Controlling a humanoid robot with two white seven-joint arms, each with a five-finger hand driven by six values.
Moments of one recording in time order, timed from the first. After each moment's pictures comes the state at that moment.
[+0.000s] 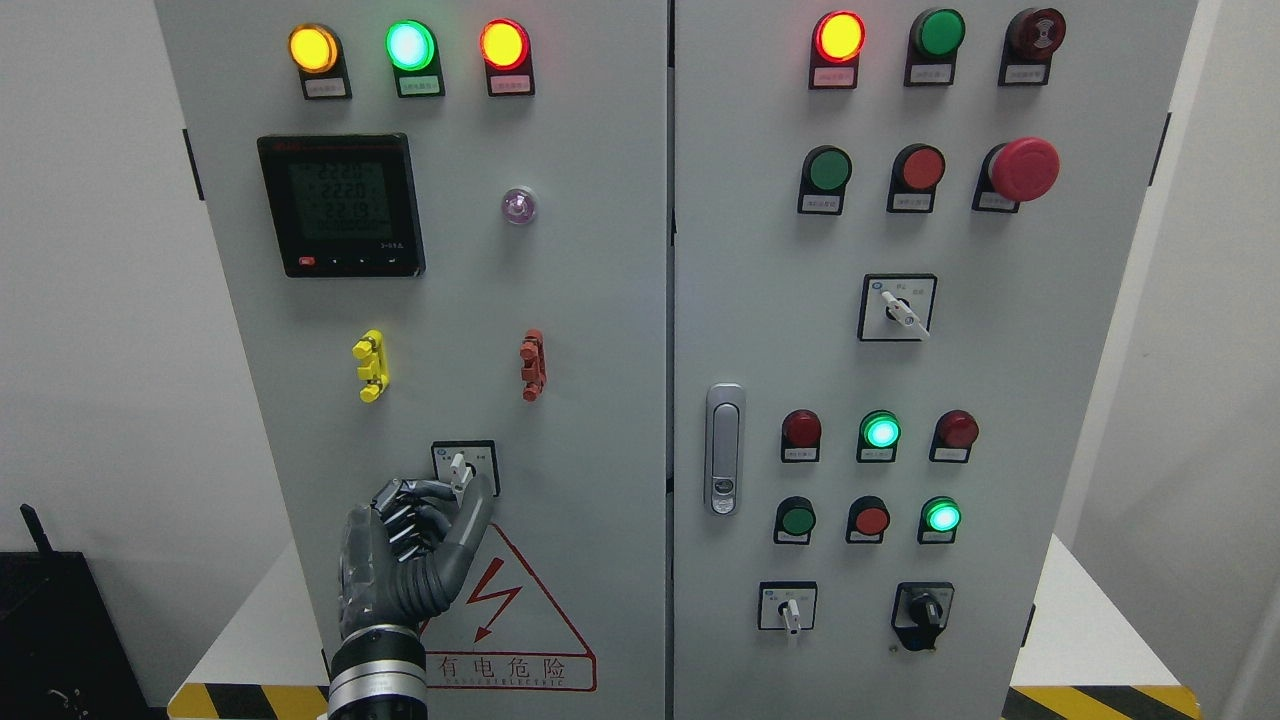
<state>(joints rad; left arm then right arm) -0.38 -0.15 -0.04 -1.89 -0.22 0.48 0.27 0.05 0.13 -0.23 -0.12 0.16 0.07 -0.13</state>
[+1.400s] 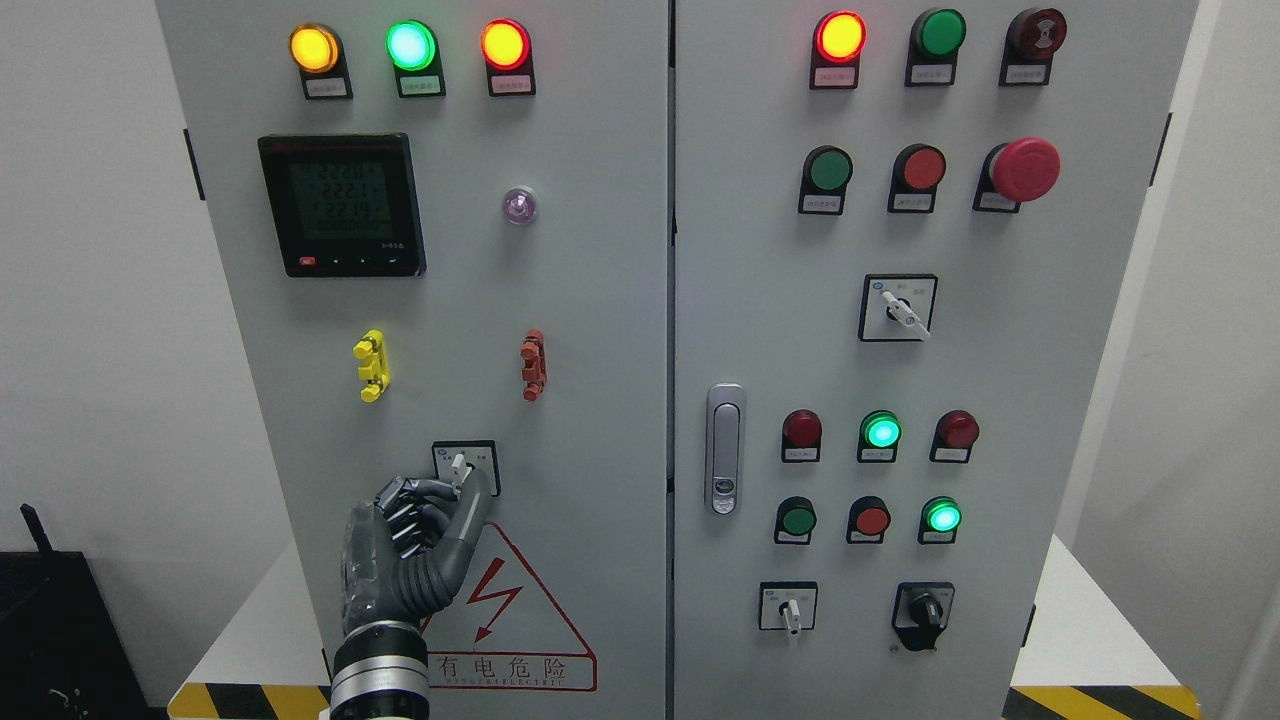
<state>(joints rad) -0.39 -0.15 -0.04 -1.88 -0.23 0.48 0.26 0.05 0.13 -0.23 -0.12 0.16 0.07 -0.13</state>
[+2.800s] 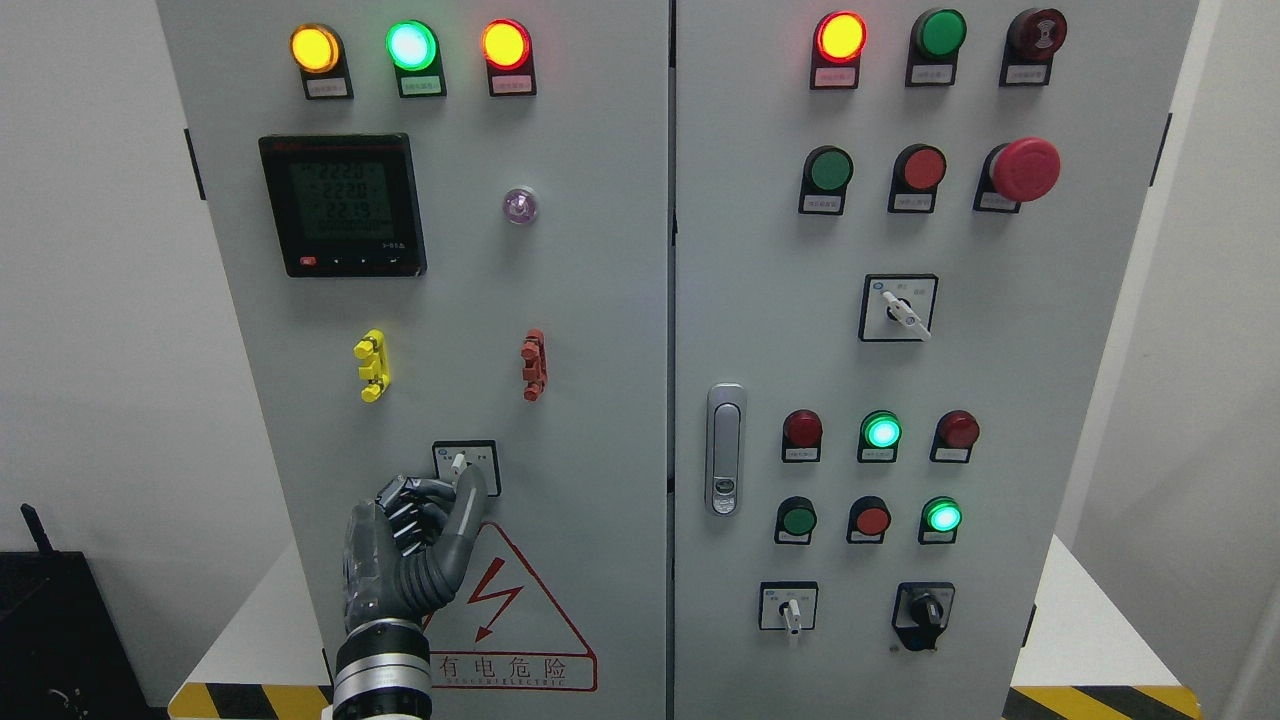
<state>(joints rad) -0.40 -0.15 -0.05 -1.86 -0.23 0.48 0.26 0.05 0.13 -0.23 -0.12 0.16 0.07 -0.13</state>
